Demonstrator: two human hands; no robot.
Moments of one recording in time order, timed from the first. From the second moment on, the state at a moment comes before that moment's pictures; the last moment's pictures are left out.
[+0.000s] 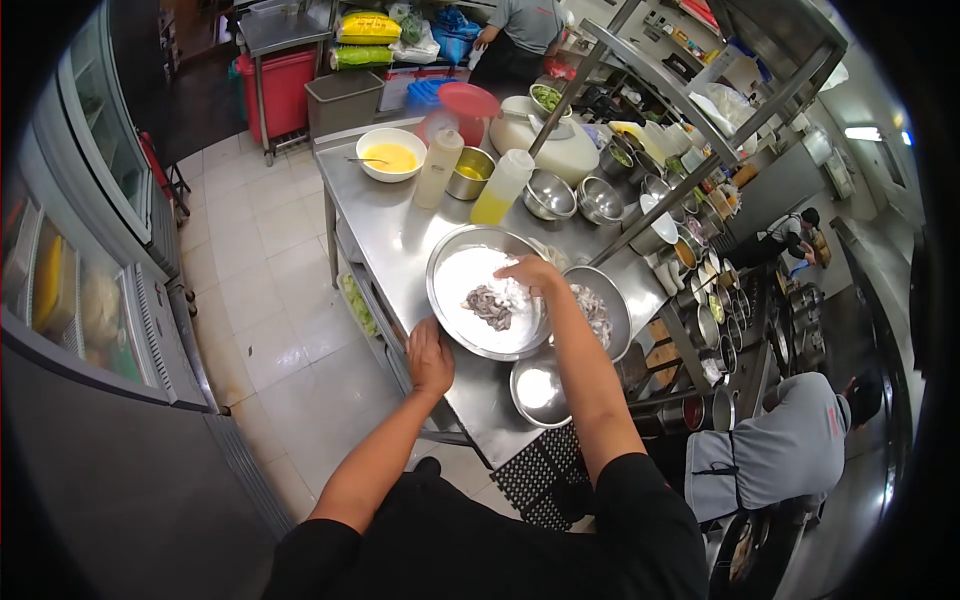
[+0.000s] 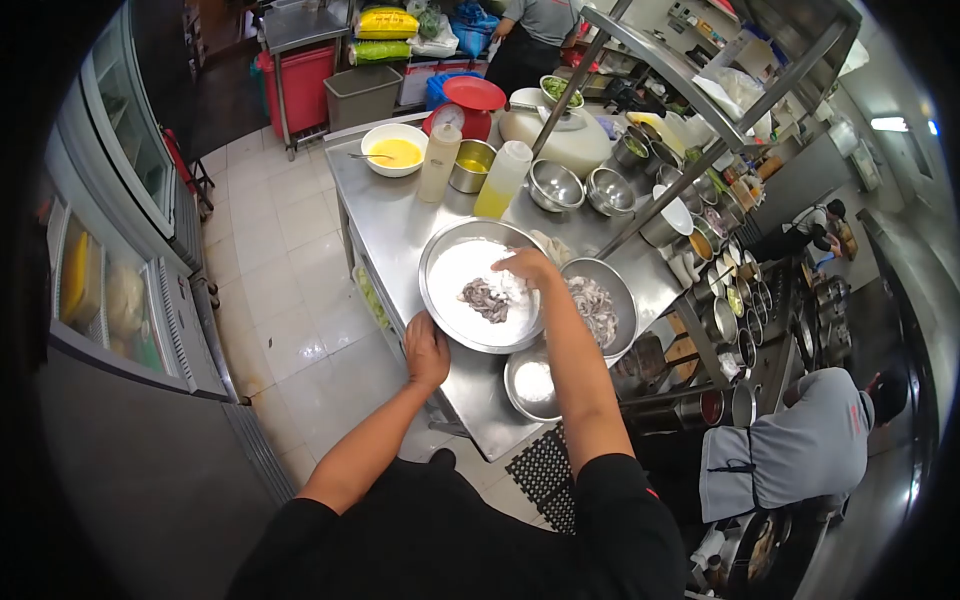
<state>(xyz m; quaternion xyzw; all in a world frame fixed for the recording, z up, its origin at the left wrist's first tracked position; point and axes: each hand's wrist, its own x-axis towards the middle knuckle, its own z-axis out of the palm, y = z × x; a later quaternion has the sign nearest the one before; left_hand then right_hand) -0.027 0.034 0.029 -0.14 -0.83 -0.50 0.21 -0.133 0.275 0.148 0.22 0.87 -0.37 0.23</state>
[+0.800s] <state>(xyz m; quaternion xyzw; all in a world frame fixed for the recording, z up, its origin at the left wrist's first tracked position) -0.024 0.037 0.026 -0.14 -0.83 -0.50 0.22 -0.099 0.239 0.228 0.01 0.98 -0.16 0.11</state>
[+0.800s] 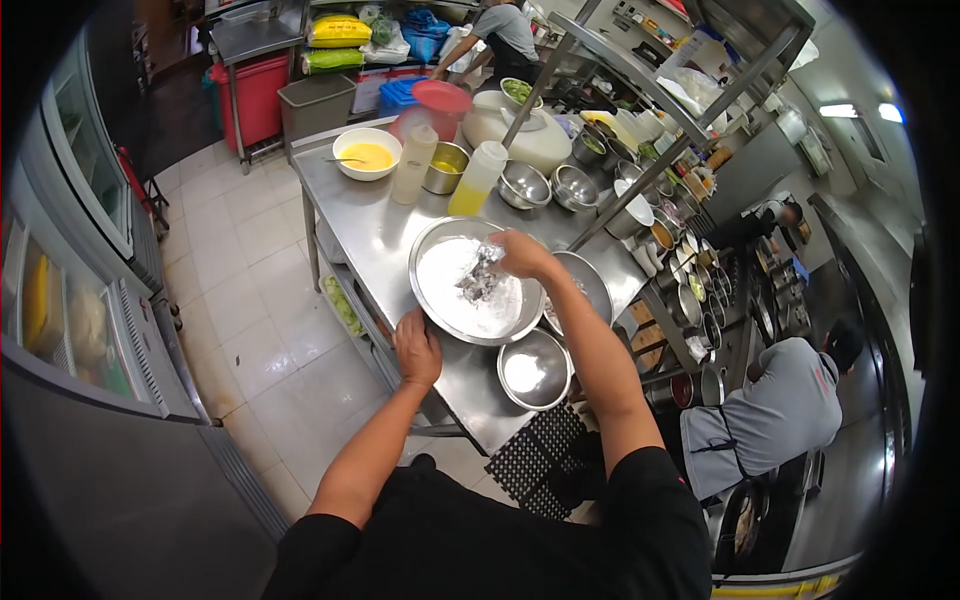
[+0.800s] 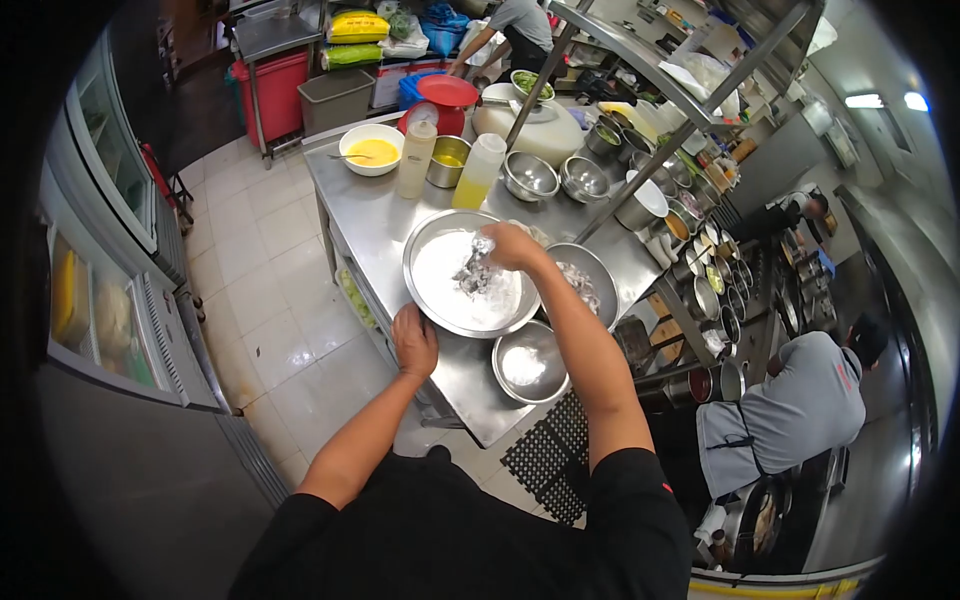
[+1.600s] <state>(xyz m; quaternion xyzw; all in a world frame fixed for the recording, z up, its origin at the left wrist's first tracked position) -0.024 0.035 0.029 -0.15 -0.83 -0.50 0.20 -0.069 0.244 0.188 0.03 0.98 -0.16 0.09</state>
